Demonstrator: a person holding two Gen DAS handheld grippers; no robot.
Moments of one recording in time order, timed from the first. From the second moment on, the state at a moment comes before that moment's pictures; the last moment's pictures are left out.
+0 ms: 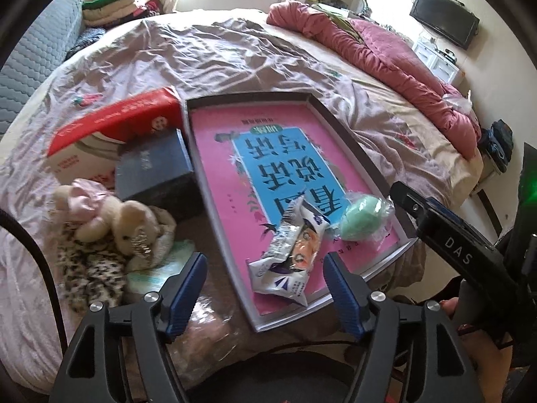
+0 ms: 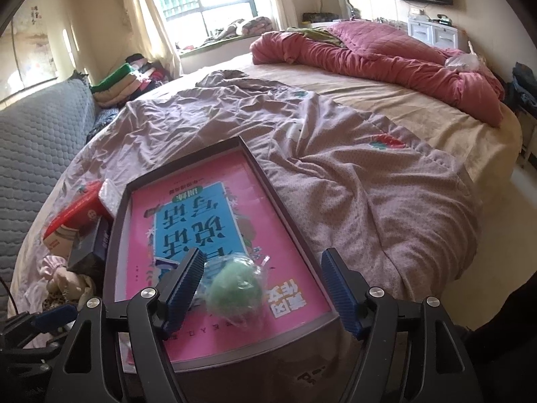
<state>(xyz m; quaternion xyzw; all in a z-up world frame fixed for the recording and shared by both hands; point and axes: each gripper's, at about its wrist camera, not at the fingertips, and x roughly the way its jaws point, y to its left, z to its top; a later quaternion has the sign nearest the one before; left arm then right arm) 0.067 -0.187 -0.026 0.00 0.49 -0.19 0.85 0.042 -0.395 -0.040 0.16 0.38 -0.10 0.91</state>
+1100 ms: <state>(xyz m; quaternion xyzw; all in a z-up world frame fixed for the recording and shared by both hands) 0.032 0.003 0.005 -0.07 0.48 -0.05 0.87 0.022 -0.255 0.024 0.06 0.37 0.13 0.92</state>
